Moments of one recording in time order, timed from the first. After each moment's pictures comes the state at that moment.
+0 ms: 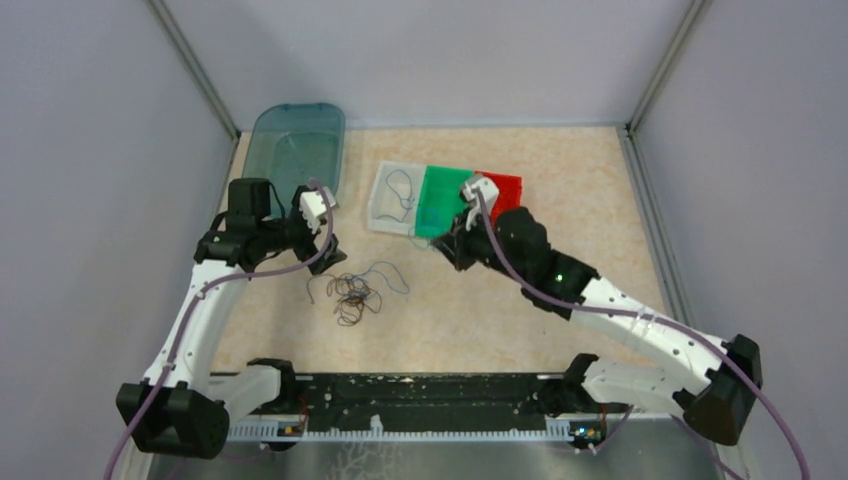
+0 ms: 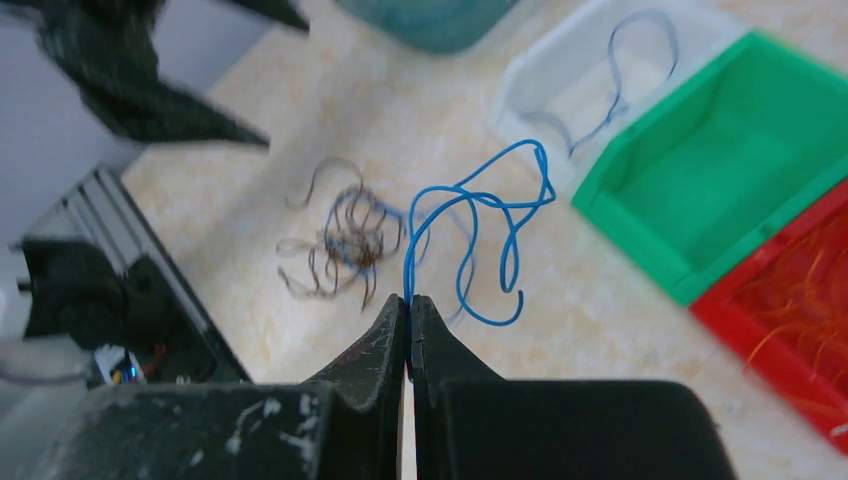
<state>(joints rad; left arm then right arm) -0.11 1.07 1.01 -0.70 0.67 0.70 0.92 0.98 0.80 -0.12 0.02 0.30</state>
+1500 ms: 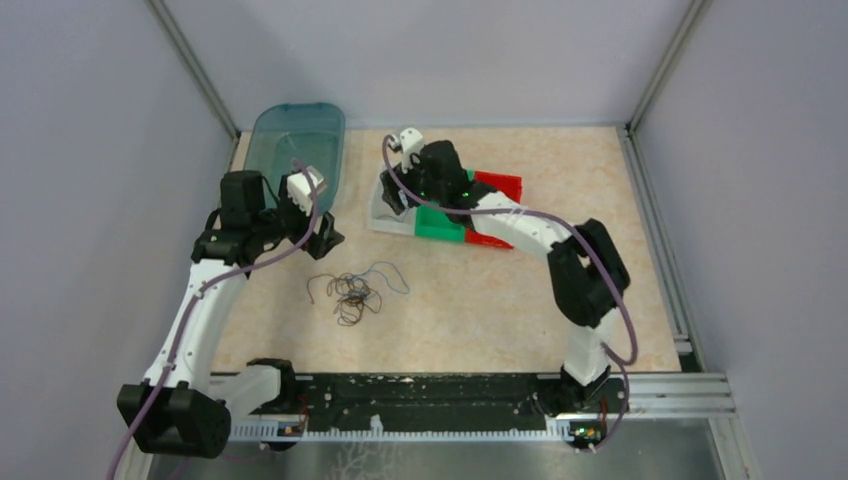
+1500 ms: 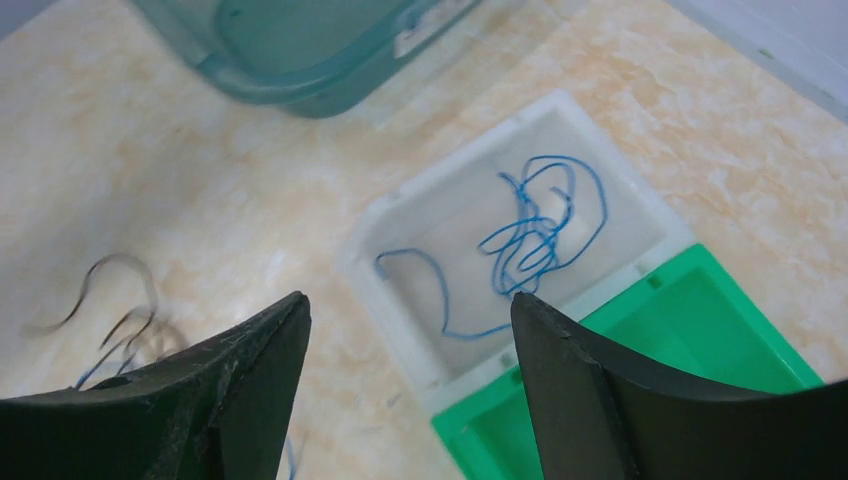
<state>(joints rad) -0.09 1.07 1.01 -0.57 0.57 0.43 0.70 1.94 1.53 -0.01 -0.08 0.02</state>
